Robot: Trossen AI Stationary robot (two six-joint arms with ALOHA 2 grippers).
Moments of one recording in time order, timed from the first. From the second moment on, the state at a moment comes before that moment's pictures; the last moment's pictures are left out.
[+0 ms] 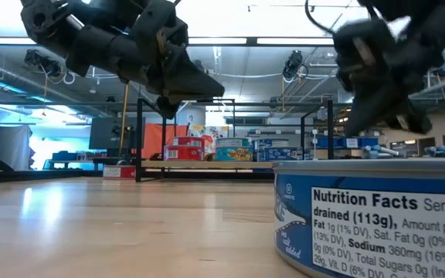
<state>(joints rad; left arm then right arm) -0.09 1.53 0.61 0.65 -0.07 -0.32 0.24 1.23 0.59 -0.24 0.14 1.24</state>
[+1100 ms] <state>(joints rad) -0.09 1.61 0.61 0.71 -0.11 -0.32 0.34 1.53 0.61 -0.01 0.21 1.27</state>
